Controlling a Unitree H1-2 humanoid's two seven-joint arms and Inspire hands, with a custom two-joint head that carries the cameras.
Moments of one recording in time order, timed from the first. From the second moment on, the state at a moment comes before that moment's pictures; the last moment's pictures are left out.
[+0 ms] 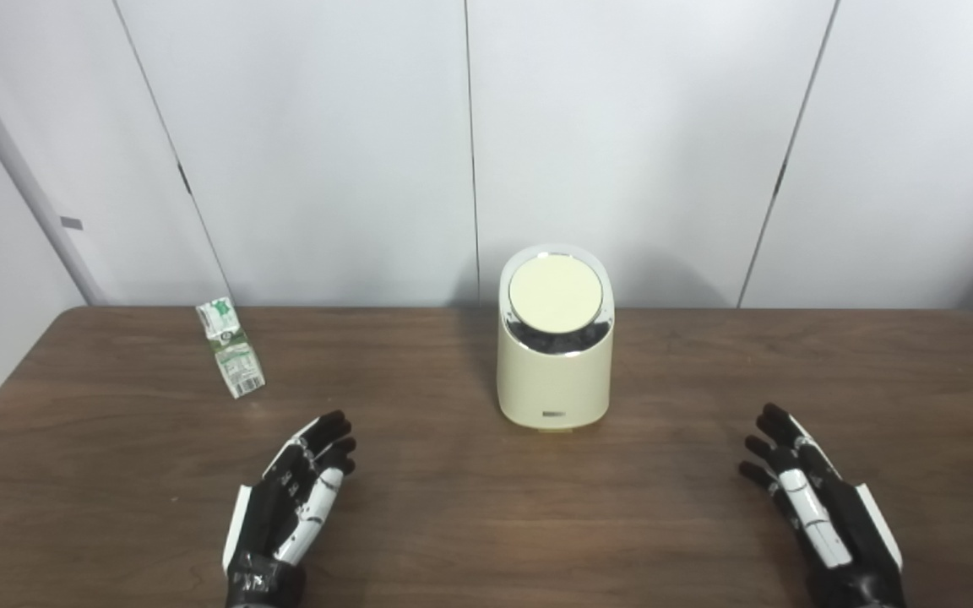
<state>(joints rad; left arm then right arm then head) 0.09 0.04 0.10 -0.10 -0.12 -0.09 -0.01 0.05 -0.12 -0.10 -0.16 0.11 0.09 0.05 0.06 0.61</state>
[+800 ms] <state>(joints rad) 0.09 0.04 0.09 -0.09 -0.10 -0.15 -0.02 -0.02 -0.11 -0.12 -0.08 0.09 0.02 0.03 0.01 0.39</state>
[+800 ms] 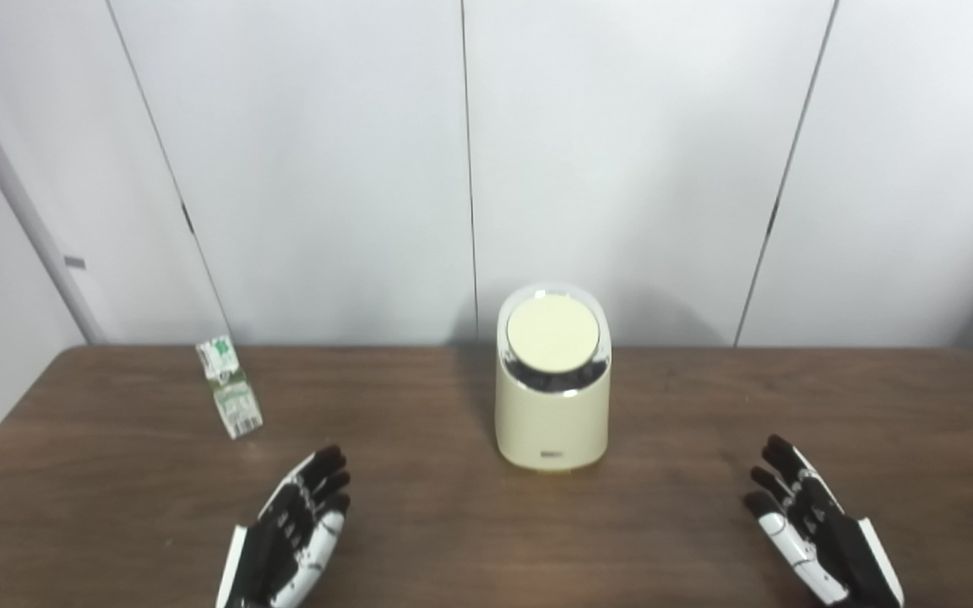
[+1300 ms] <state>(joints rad) 0.09 0.04 0.08 -0.09 -0.08 -0.15 -0.01 -0.19 -0.10 -0.11 -0.09 0.04 0.04 -0.03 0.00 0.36</state>
